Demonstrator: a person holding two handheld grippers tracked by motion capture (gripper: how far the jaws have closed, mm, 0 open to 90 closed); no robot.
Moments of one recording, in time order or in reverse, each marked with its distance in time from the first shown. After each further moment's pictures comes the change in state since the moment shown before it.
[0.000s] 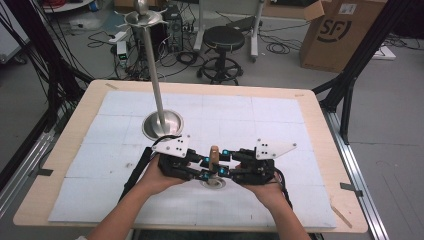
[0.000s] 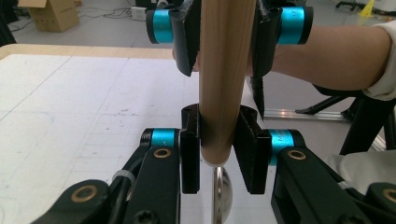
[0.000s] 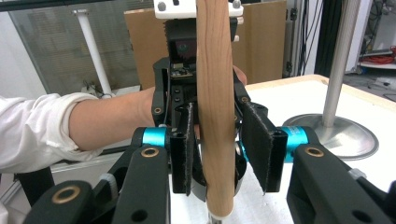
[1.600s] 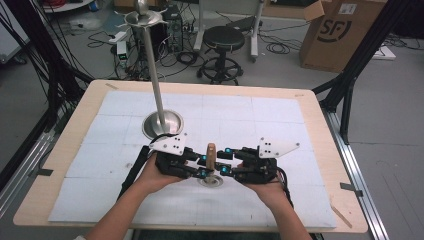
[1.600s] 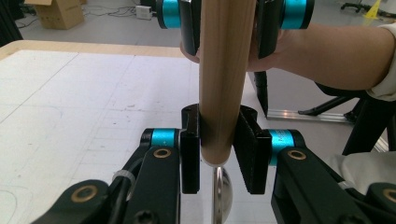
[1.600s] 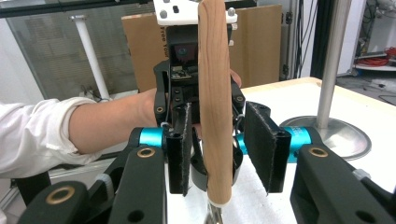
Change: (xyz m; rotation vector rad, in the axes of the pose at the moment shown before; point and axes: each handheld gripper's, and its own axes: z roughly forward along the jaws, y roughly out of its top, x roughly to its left) left arm 0.003 -0.001 -0.006 -0.003 0.016 -0.010; right arm -0.002 0.001 -0.006 -0.018 -0.012 0.004
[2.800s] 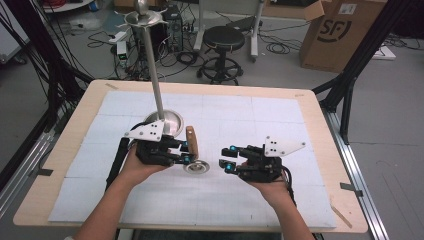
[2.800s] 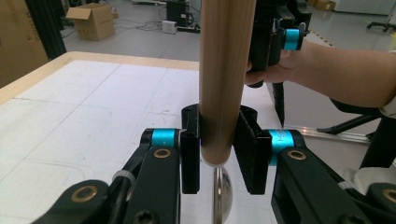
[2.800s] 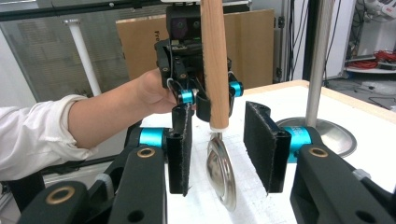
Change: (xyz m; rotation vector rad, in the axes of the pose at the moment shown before) left arm 0.009 0.006 -0.051 -0.064 0.102 -0.034; right arm -0.003 0.002 -0.010 -0.018 -0.023 0.005
